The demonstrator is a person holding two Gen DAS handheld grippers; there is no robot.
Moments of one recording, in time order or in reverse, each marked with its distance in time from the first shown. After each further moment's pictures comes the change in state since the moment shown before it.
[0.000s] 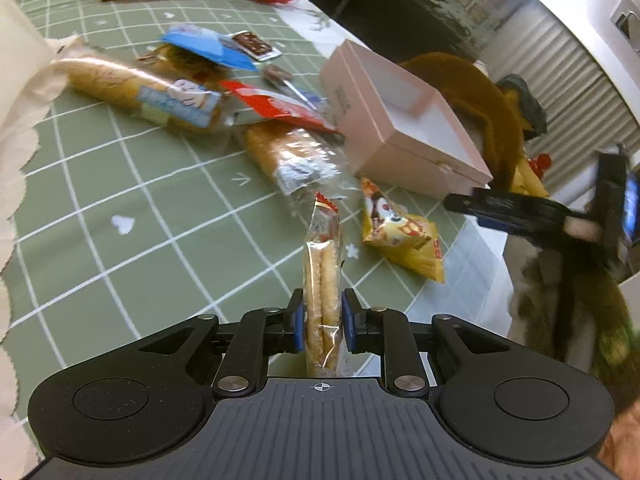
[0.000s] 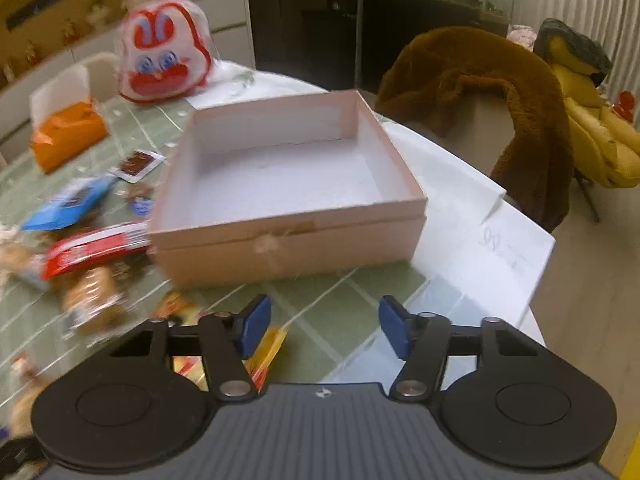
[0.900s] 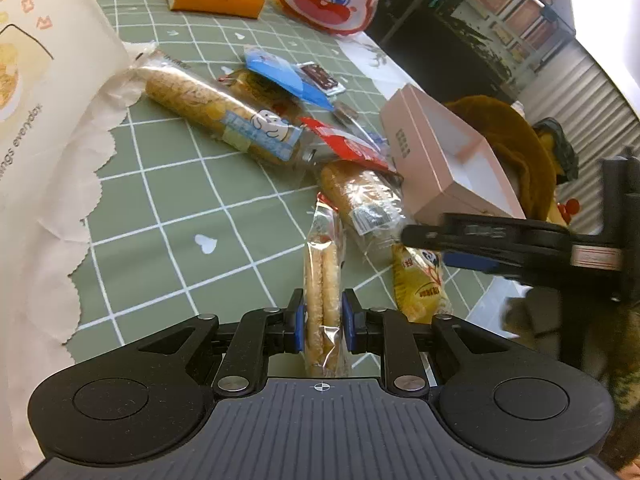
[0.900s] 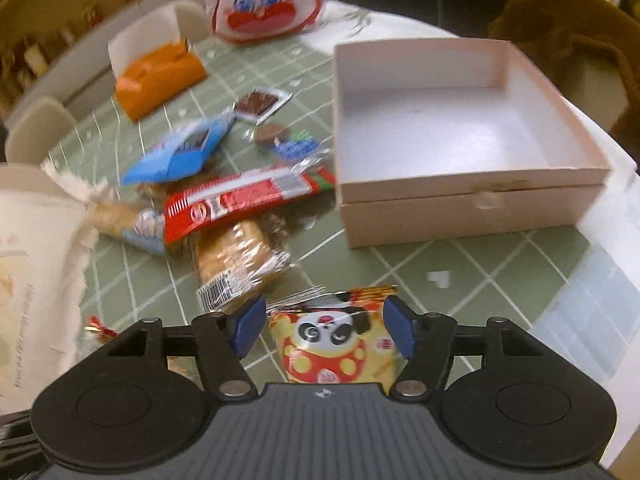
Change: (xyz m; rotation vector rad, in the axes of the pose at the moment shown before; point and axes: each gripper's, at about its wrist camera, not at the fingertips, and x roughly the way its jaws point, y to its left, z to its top) left arm -0.024 0.033 0.007 -0.110 -0.078 0.080; right arm 0.012 0.096 -0.005 -0.053 0.181 0.244
